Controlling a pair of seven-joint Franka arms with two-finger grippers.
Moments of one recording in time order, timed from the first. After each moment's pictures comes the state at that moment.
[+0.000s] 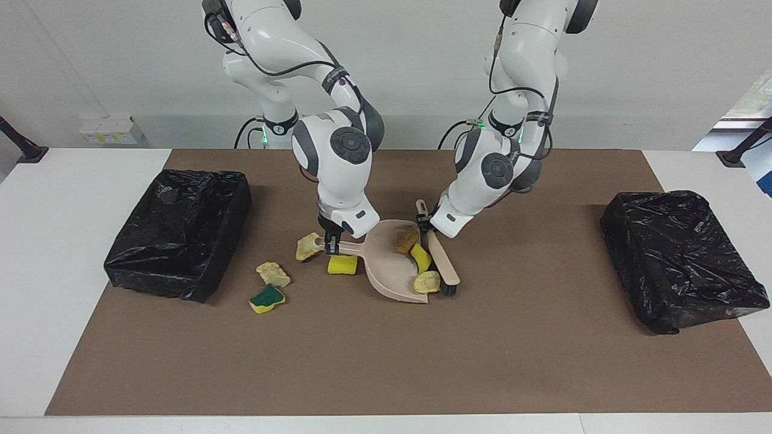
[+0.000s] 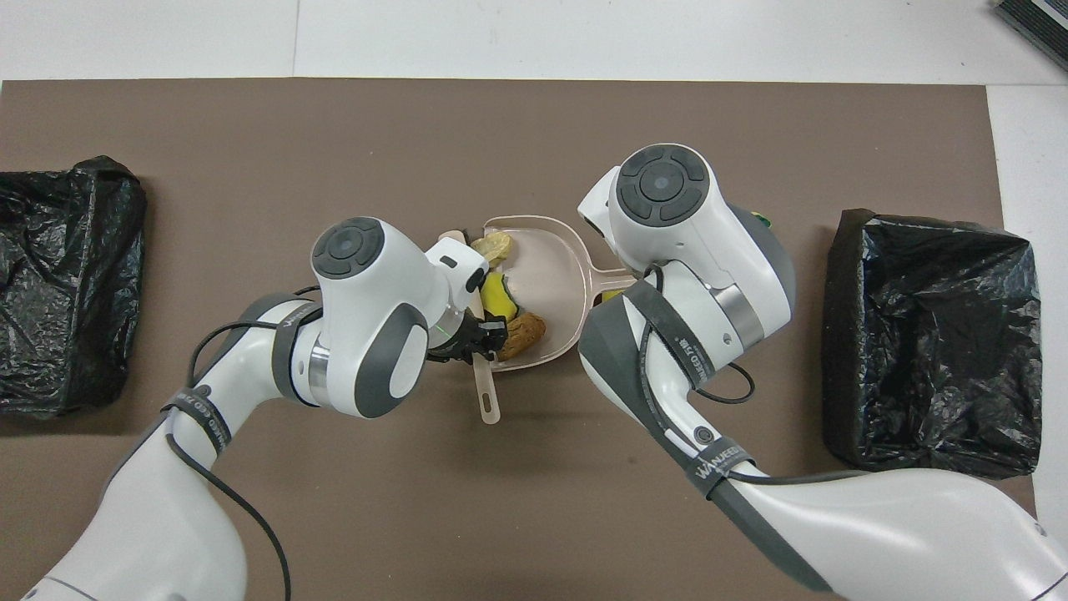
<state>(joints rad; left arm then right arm) -0.44 0.35 -0.14 -1.89 -0.36 2.14 -0.44 0.23 0.41 0.23 -1.58 -0.30 1.87 -1.03</state>
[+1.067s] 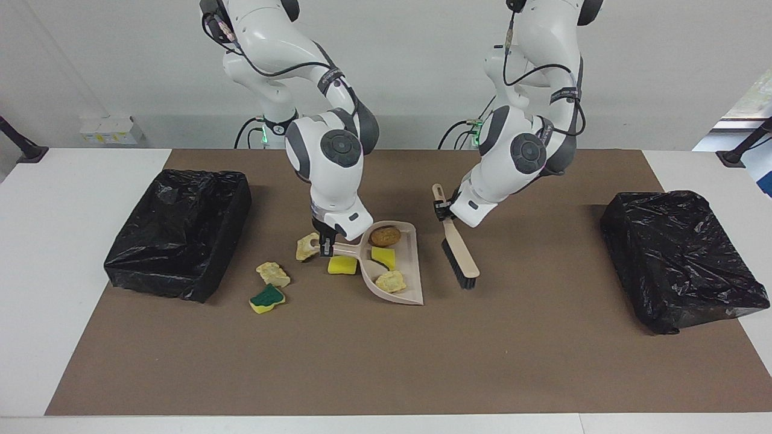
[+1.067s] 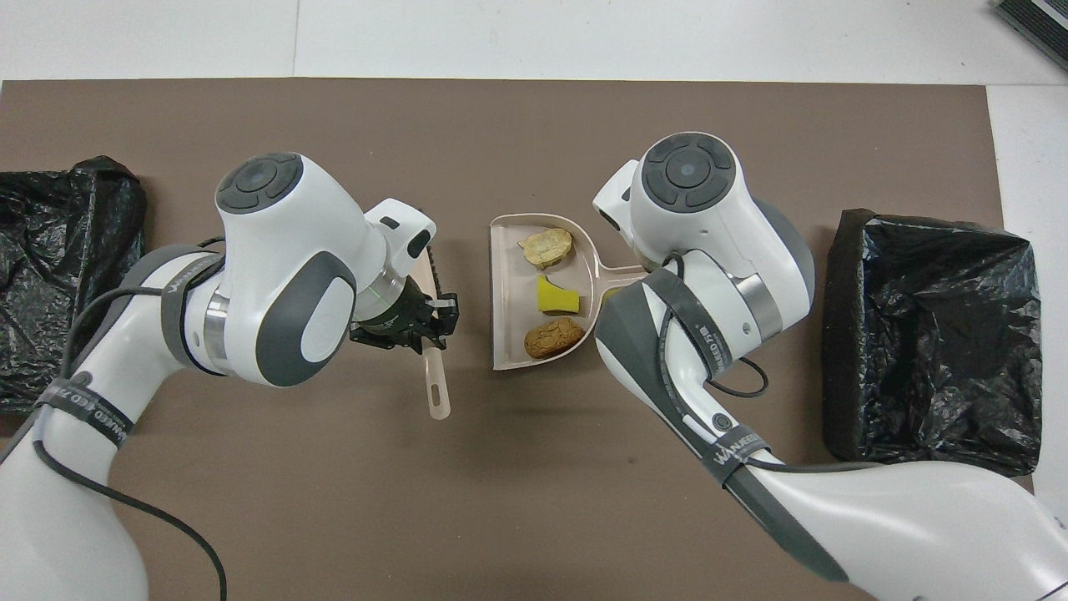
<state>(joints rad) -0.33 0.24 -0.10 -1.78 -0.30 1.82 -0.44 0.19 0.41 0.23 -1.58 -0.25 1.87 -1.08</state>
